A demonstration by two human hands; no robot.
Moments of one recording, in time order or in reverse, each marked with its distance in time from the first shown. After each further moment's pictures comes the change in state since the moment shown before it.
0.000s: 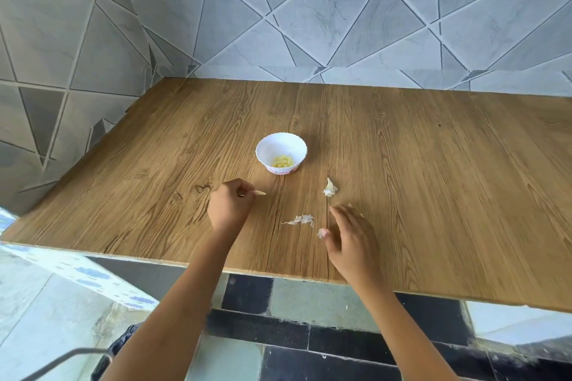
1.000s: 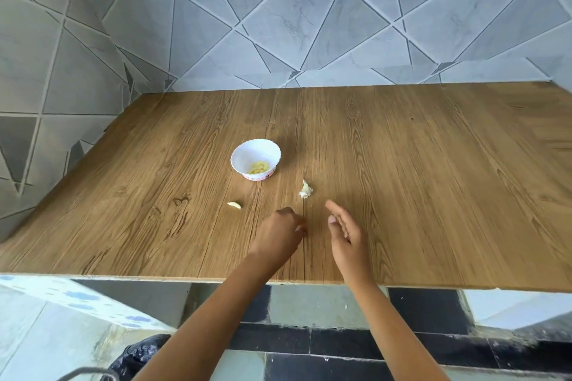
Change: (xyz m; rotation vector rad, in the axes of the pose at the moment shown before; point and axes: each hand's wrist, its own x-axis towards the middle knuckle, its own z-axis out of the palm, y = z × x) left_hand -0.071 0.060 0.055 0.423 -0.476 0.604; right_hand -0.005 0.008 -0.025 0.941 0.048 0.396
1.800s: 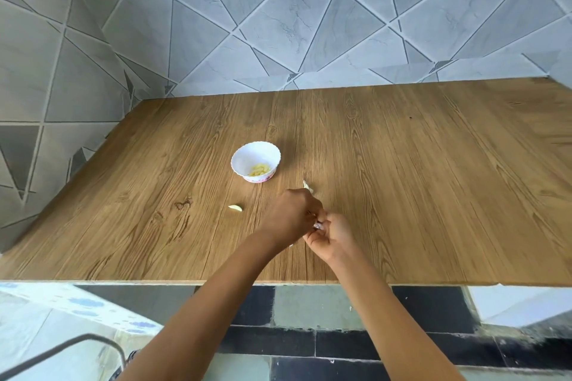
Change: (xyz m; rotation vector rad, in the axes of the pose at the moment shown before) left_hand 0.012 0.027 -0.044 -0.126 -0.039 0.114; right_hand 0.025 -0.055 0.026 1.173 0.176 0.946
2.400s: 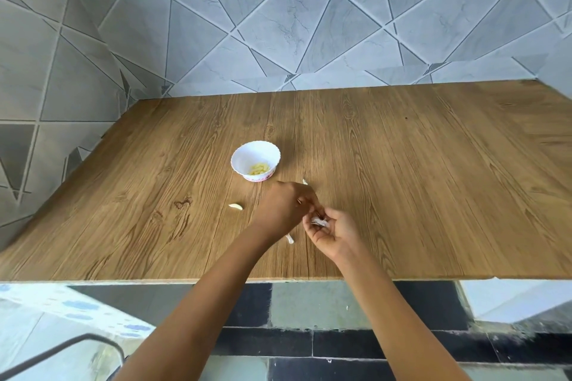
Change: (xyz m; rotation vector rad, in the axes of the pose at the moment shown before) left_hand -0.002 -0.014 -0.009 -0.140 0.105 0.034; right_hand -0.012 -0.002 -0.001 0.051 -0.076 -0.001
